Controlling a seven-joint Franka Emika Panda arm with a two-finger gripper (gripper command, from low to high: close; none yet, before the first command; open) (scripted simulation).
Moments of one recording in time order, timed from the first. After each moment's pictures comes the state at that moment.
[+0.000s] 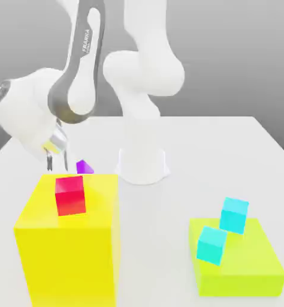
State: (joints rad) arm -0.63 -0.09 -0.13 -2.78 0.11 2.10 1.20
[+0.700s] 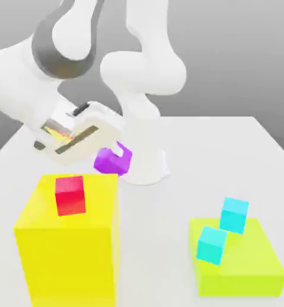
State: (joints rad) arm -0.38 -0.22 -0.08 -2.59 0.64 1.73 0.24
